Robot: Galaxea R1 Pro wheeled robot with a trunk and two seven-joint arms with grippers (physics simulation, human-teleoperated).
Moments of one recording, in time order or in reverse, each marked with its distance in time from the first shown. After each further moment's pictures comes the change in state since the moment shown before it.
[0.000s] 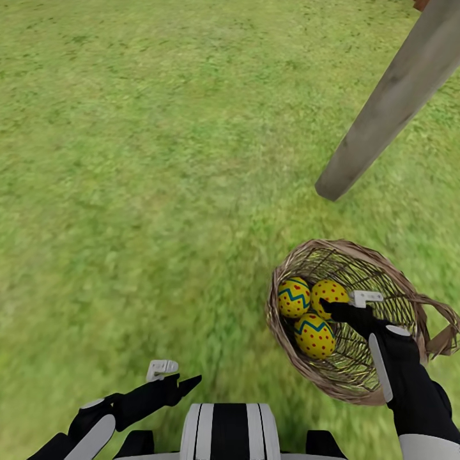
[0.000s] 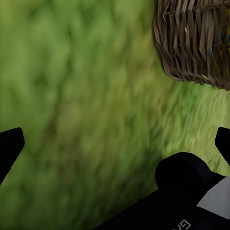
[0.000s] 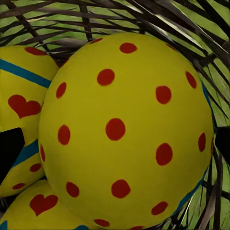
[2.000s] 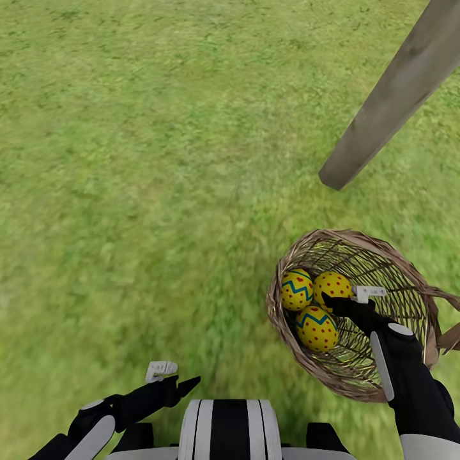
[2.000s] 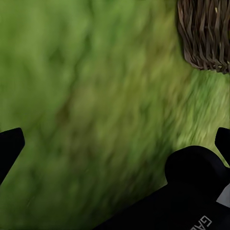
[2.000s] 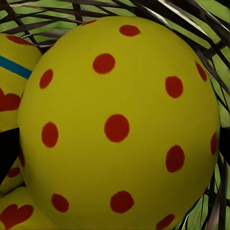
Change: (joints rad) left arm 0.000 -0.001 0.002 0.017 0.000 -0.001 0.003; right arm 0.000 -0.002 0.001 -0.031 0.009 -0.044 -0.006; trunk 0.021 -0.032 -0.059
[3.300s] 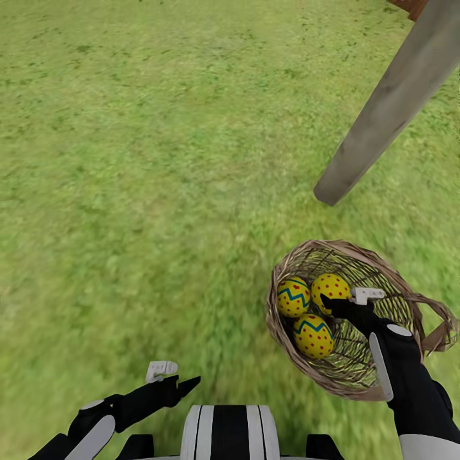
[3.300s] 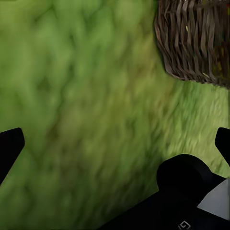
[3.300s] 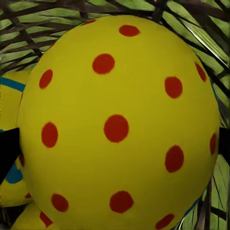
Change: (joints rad) left arm -0.001 0.000 -0.001 0.000 0.000 0.000 -0.003; right arm 0.000 0.002 -0.001 0.016 -0.006 -0.001 0.007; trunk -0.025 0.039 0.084
